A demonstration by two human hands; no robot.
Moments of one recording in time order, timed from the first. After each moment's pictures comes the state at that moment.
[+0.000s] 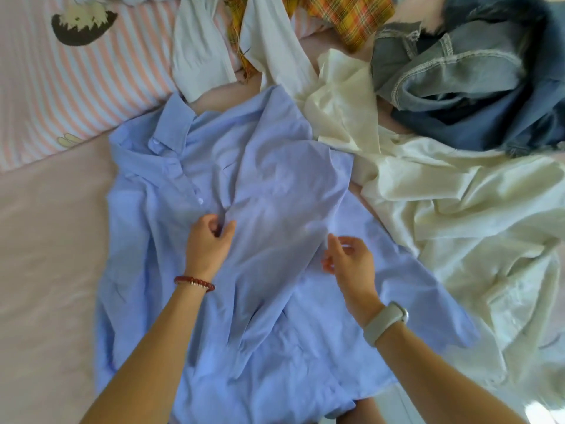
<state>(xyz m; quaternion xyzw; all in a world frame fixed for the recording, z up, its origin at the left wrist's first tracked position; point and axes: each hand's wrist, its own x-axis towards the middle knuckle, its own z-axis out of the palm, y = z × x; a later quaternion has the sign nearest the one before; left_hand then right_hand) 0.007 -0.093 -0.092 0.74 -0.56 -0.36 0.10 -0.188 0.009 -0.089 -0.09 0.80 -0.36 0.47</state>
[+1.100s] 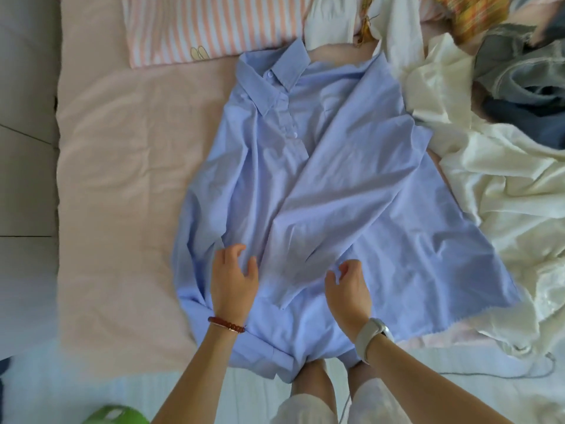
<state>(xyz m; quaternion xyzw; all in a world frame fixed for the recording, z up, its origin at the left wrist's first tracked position) 0.132 0.108 -0.063 0.80 -0.50 -0.29 0.16 -0.048 0.131 -0.060 -0.34 0.83 -0.08 0.44</state>
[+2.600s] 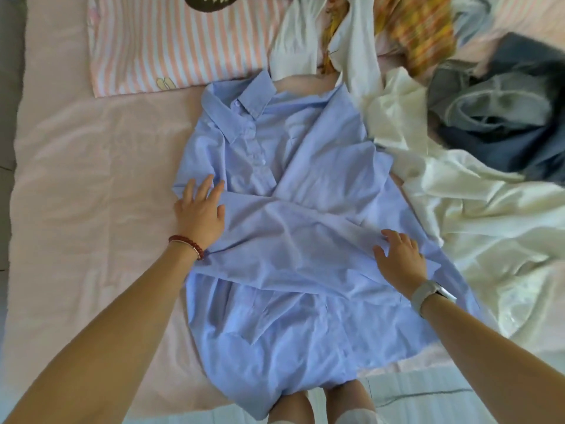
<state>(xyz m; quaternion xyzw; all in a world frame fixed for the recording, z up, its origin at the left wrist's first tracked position) 0.134 -0.050 -0.073 0.68 -0.71 -0.17 -0.02 -0.201 0.052 -0.073 -0.48 0.83 0.05 0.29</state>
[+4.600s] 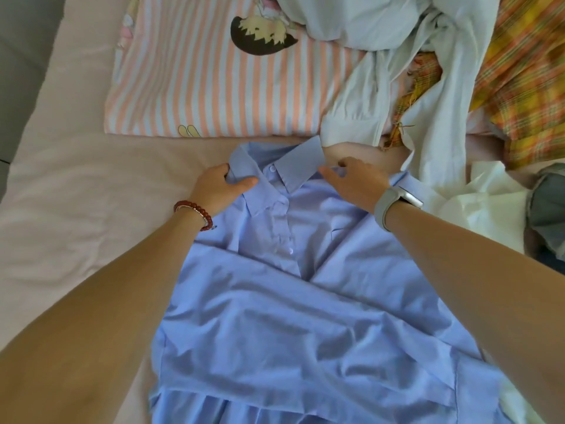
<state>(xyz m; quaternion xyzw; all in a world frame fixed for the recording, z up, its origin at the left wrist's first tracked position) 0.141 -0.259 -0.106 0.74 -0.51 -0.40 0.20 -0.103 -0.297 -0.106 -0.67 0.68 0.02 0.29</state>
